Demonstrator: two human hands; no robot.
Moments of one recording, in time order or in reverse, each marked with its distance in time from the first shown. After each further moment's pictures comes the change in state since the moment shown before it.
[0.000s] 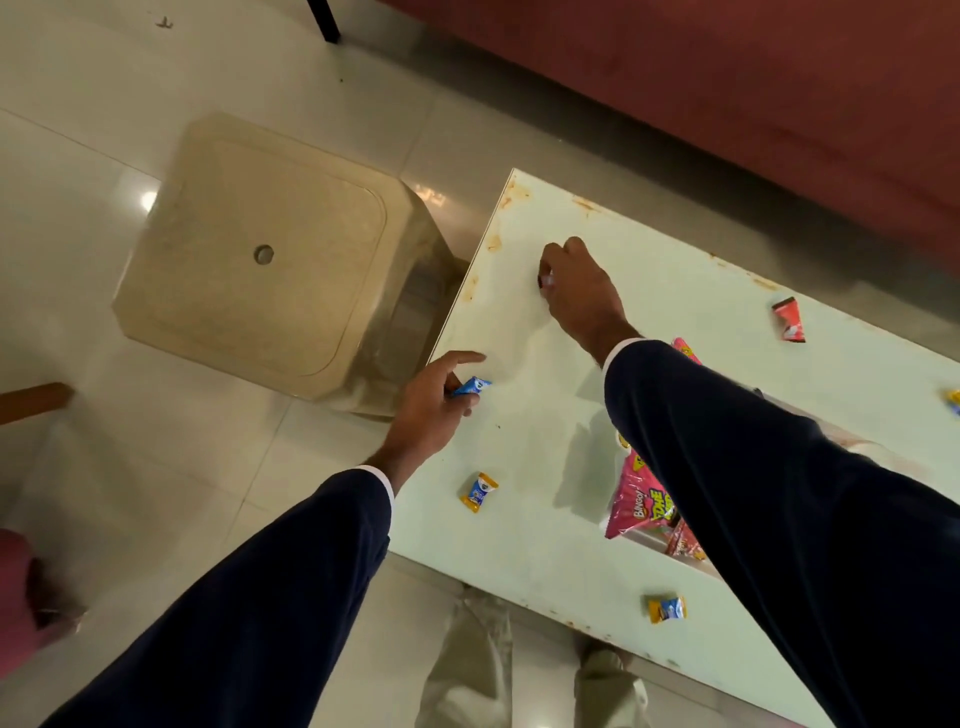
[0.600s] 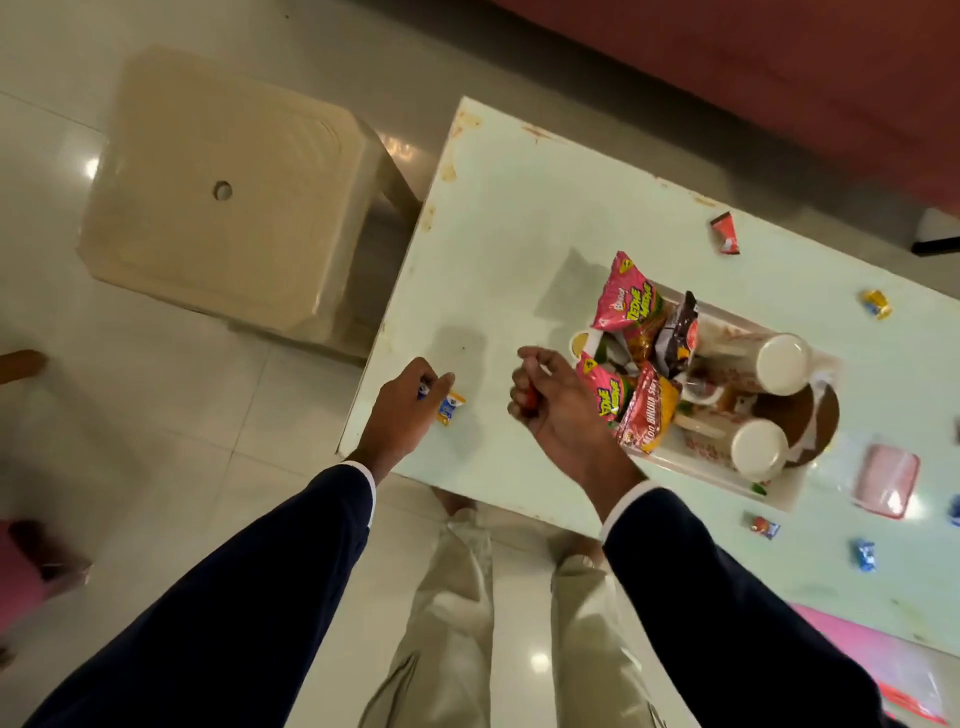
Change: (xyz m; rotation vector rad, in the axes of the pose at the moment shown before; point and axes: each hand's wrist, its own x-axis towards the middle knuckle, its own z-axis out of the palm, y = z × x) left_hand -0.095 -0.017 0.022 0.080 -0.043 -0.148; right_hand -0.236 -0.025 0.011 1.833 -0.165 0.651
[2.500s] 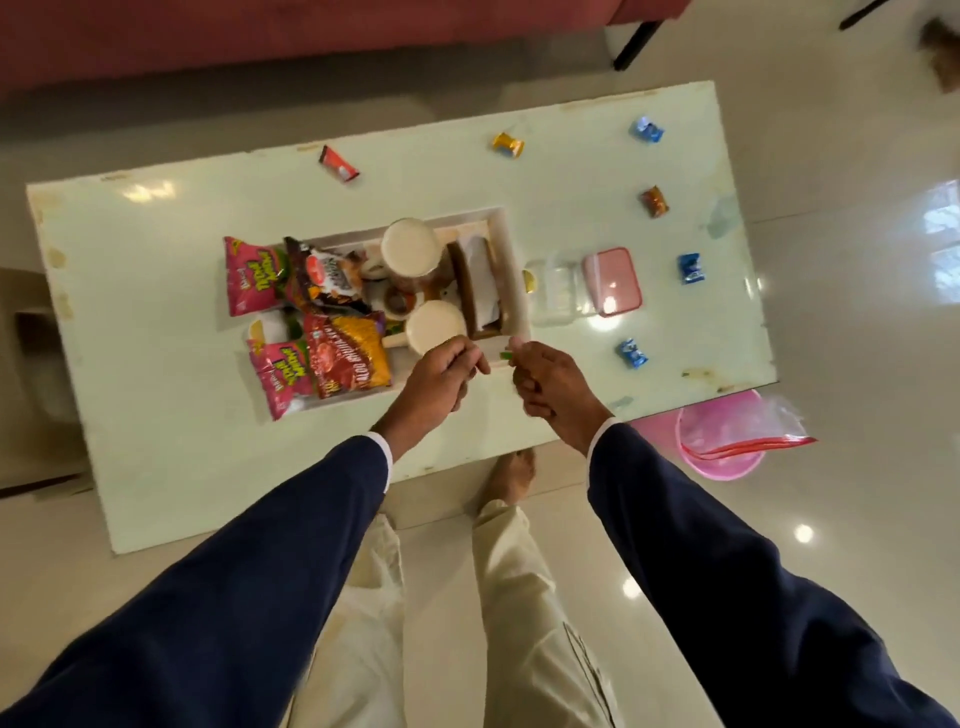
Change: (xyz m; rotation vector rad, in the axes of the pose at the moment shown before) left_hand -0.102 0.173 0.339 -0.009 -0.664 0.140; right_hand -0.196 -0.057 -0.320 -0.035 0.388 -0.091
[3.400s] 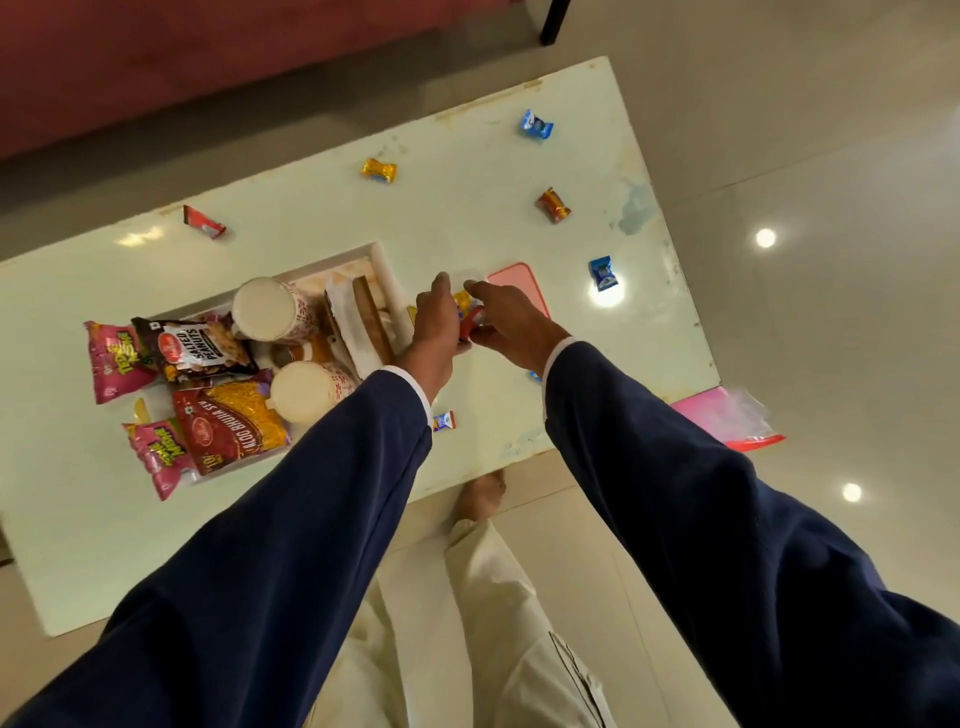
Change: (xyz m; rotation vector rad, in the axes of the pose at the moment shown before) left_hand 0.157 0.097 0.151 -0.260 0.392 -0.435; right_hand 0.099 -0.092 -0.114 0.060 0.036 0.109
